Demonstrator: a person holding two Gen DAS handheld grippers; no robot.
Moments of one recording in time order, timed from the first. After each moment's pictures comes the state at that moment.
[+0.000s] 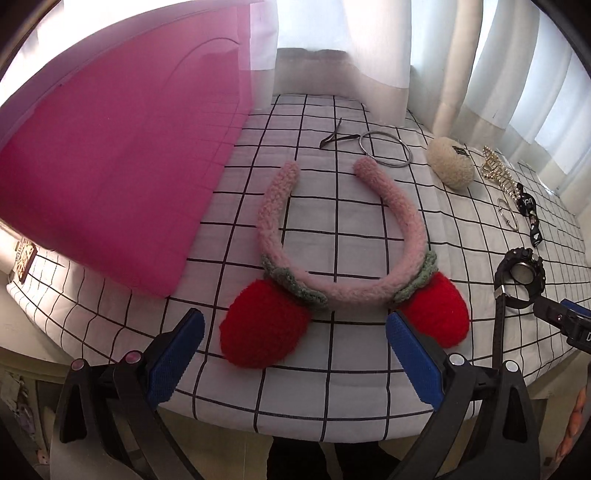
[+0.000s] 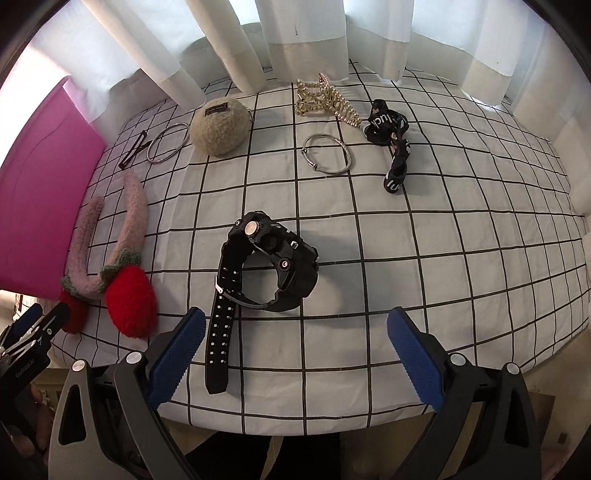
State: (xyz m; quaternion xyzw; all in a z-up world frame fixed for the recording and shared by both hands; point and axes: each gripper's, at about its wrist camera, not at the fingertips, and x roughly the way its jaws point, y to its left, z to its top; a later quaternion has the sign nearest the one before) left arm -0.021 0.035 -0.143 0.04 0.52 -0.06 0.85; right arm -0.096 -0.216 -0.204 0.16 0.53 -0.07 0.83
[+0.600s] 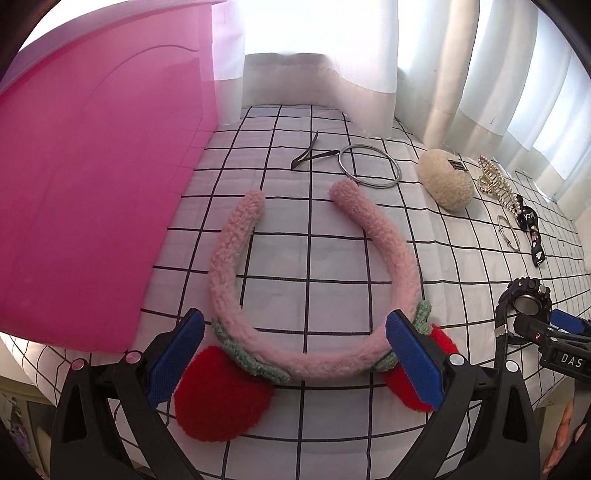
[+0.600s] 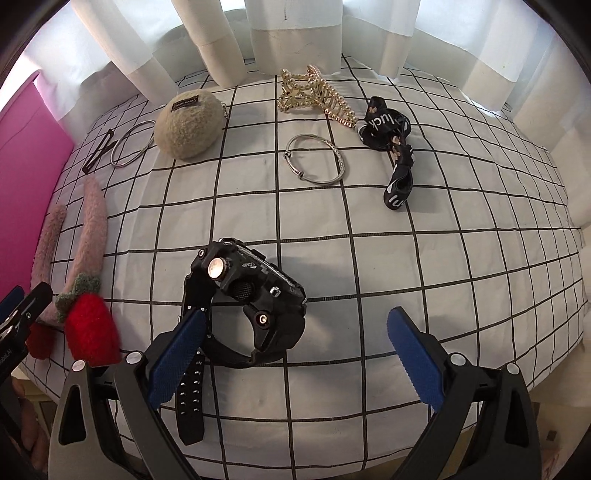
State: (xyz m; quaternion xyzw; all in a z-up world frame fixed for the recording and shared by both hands) left arm 0.017 0.006 -0.159 0.04 0.50 -0.09 0.86; right arm -0.062 -0.221 -0.226 0.13 0.53 -0.11 0.83
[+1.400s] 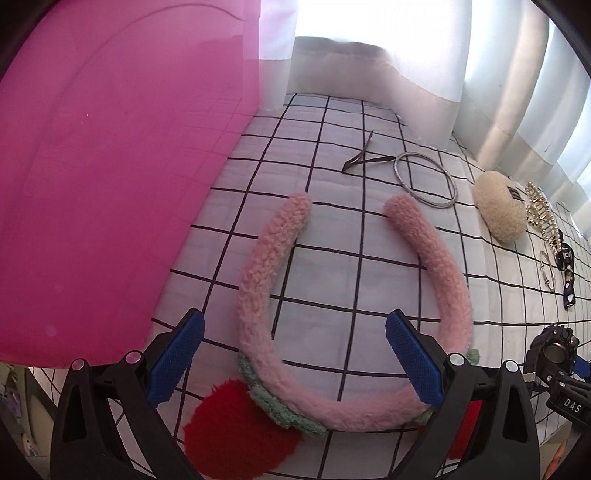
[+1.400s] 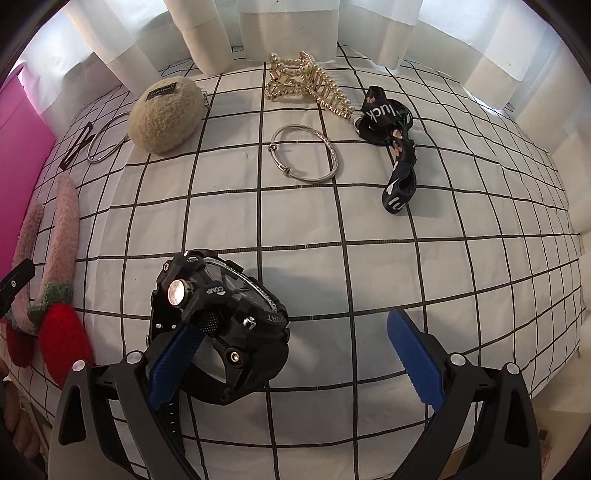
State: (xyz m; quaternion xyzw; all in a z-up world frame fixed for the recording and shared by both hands) left arm 0.052 0.026 -0.175 0.01 0.53 -0.02 0.85; right arm -0.045 -0.233 -0.244 0.11 0.55 -0.13 0.82
